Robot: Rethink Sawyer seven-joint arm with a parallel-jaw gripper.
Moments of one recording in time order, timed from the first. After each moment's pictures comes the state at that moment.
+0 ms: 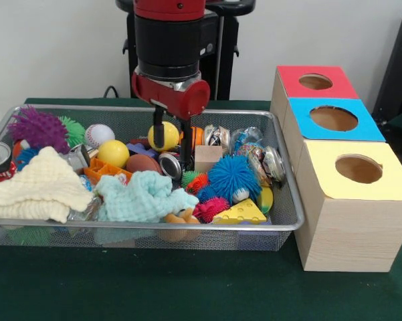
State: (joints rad) arm -0.28 -0.61 -0.07 1.63 0.16 0.46 2.09
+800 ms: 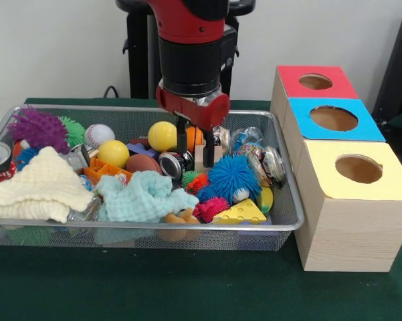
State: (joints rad) arm -0.26 -0.56 -0.06 1.65 0.18 0.46 2.09
